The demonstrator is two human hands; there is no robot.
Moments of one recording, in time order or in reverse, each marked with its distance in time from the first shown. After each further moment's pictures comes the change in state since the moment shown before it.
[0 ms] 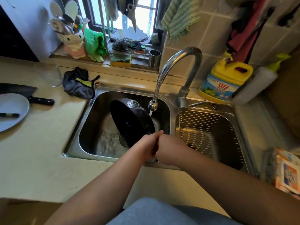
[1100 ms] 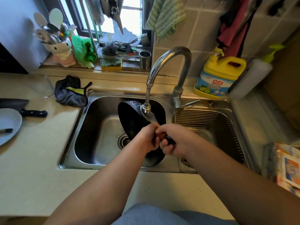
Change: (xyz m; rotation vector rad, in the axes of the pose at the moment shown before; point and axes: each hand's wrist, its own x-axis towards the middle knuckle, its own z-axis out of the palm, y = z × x) left_hand 0.008 0.045 0.024 -0.074 -0.025 -0.097; right_hand -0.035 0.068 -0.055 1.864 -0.310 0.007
